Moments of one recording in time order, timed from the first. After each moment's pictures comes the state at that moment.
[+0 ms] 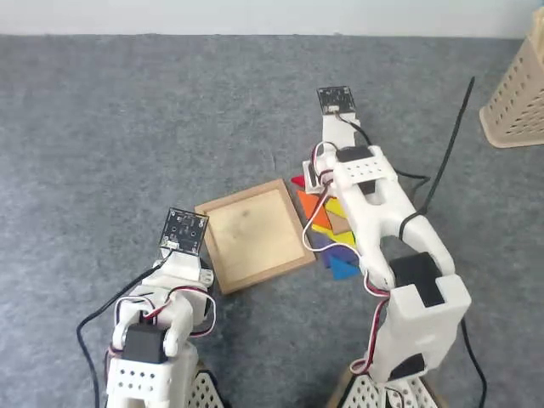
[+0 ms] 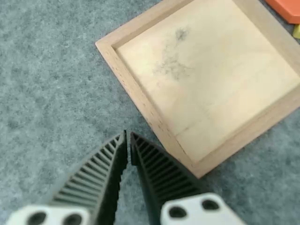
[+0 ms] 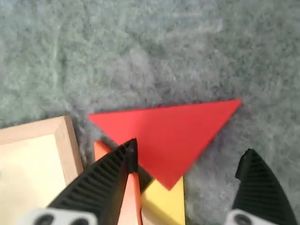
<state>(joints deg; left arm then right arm) 1.0 -103.4 97.6 72.0 -0.7 -18.8 15.6 14.9 44.1 -7.4</state>
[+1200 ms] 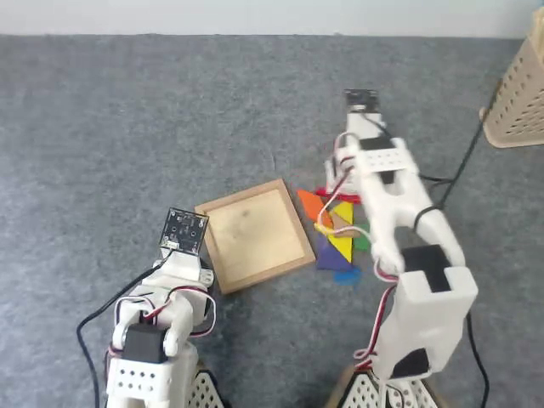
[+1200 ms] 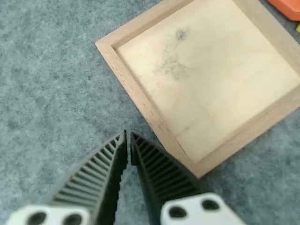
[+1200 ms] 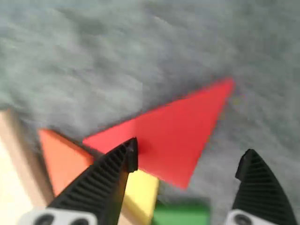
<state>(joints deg) 1.0 -103.4 97.6 72.0 -0.7 -9.9 20.5 7.2 58.8 -5.3</state>
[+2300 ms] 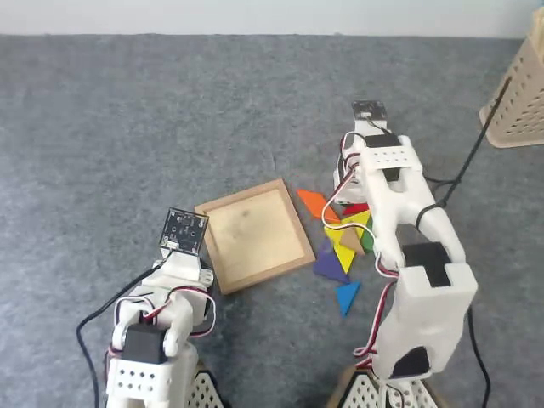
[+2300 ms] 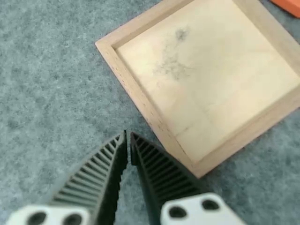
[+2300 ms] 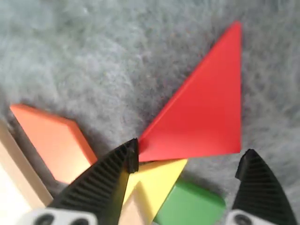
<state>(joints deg) 1.0 -103.4 97.6 72.0 -0.7 -10.7 21.8 6.5 64.0 -7.4</state>
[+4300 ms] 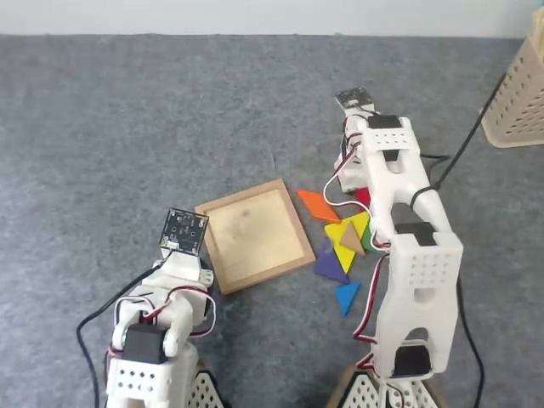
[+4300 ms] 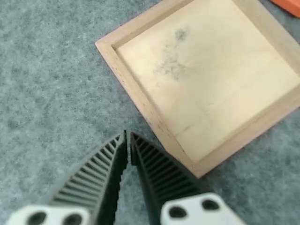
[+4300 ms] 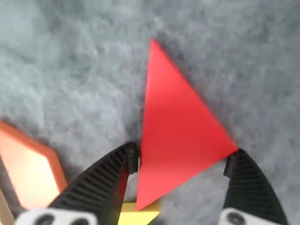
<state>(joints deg) 1.1 -103.4 97.6 72.0 -0.7 -7.9 38.9 -17.1 70.2 10.8</state>
